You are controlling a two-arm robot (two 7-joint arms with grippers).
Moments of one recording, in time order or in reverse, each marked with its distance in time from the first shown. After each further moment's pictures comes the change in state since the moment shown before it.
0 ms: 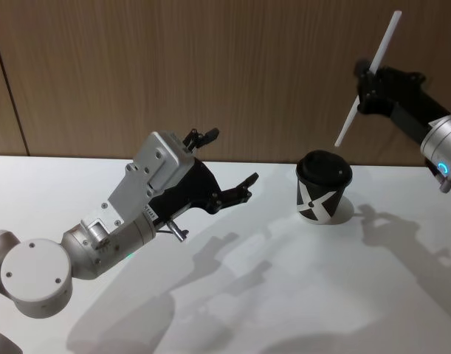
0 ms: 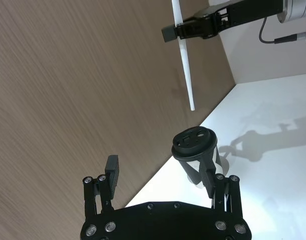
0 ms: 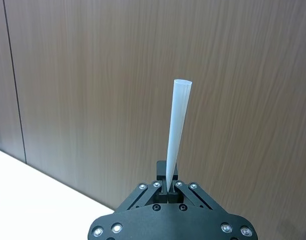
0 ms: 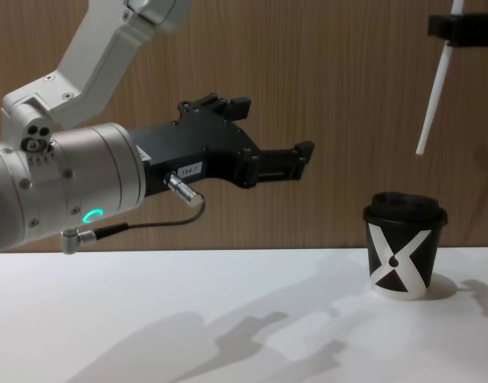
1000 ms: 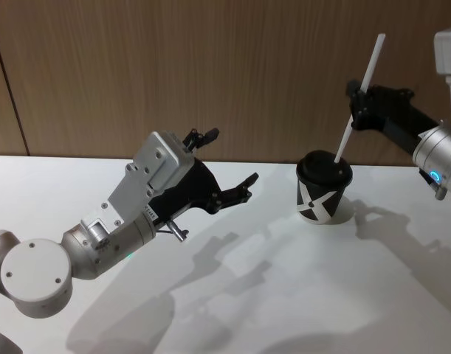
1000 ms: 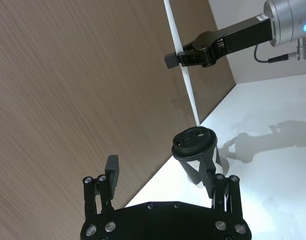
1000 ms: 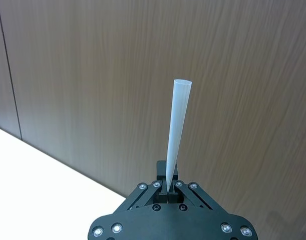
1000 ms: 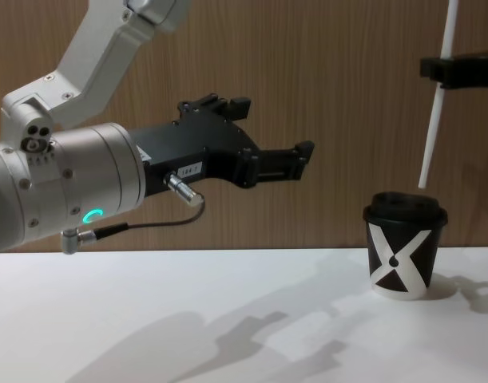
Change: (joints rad) left arm 0.000 0.000 0.000 0.000 0.000 0.000 0.000; right arm 0.040 -0.015 -0.021 0.116 -0.047 0.001 0.063
